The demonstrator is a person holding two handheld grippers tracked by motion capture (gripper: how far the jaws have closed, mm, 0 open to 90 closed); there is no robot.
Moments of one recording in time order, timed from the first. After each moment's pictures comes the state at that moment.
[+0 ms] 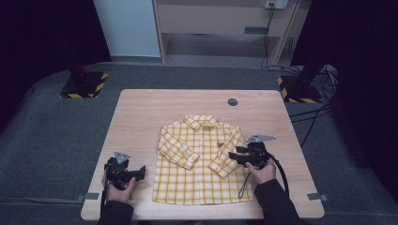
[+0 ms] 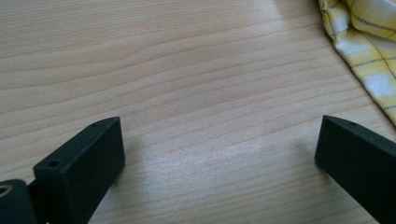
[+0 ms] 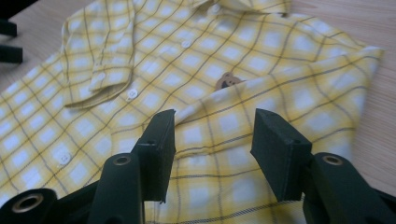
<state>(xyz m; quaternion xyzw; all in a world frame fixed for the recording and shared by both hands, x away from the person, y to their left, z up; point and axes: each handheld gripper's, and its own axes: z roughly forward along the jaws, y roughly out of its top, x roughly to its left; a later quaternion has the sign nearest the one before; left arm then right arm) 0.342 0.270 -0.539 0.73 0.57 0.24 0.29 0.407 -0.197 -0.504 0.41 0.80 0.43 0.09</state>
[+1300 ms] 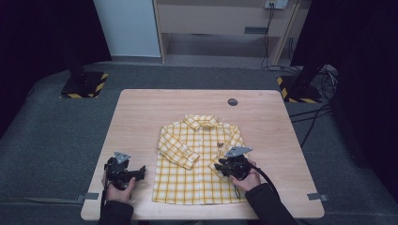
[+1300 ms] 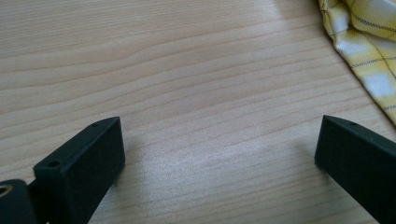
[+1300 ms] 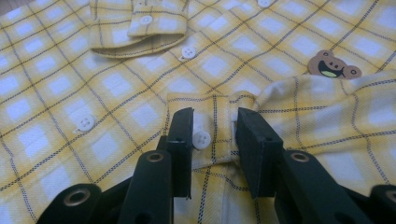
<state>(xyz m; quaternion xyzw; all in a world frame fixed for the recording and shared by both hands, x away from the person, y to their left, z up) 0.342 0.270 -0.539 0.73 0.57 0.24 0.29 0.385 -0.147 -0.534 0.33 0.85 0.40 0.10</state>
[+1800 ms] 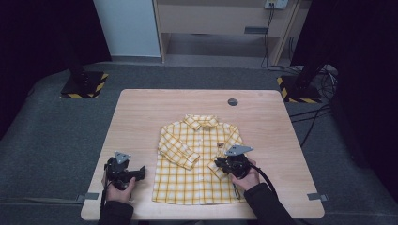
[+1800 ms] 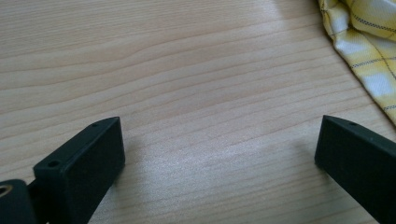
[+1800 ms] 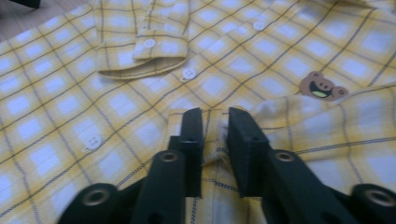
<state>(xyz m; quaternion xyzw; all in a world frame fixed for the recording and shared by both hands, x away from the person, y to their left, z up) 0.342 0.270 -0.539 0.73 0.57 0.24 0.29 0.385 -0.145 -0.525 0.33 0.84 0.42 0.11</state>
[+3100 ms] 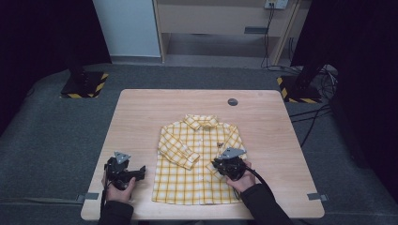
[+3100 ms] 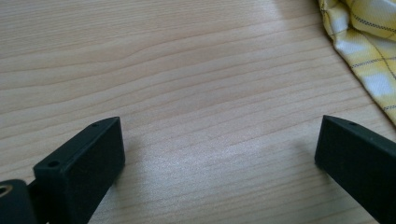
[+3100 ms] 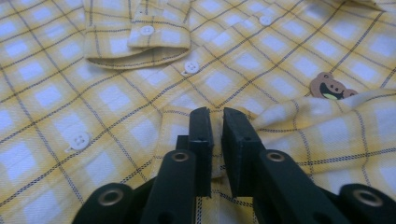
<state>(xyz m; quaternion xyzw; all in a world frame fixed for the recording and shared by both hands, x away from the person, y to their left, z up) 0.342 0.270 -0.539 0.73 0.57 0.24 0.29 0.379 -0.128 -0.535 0.32 0.85 0.39 0.16</state>
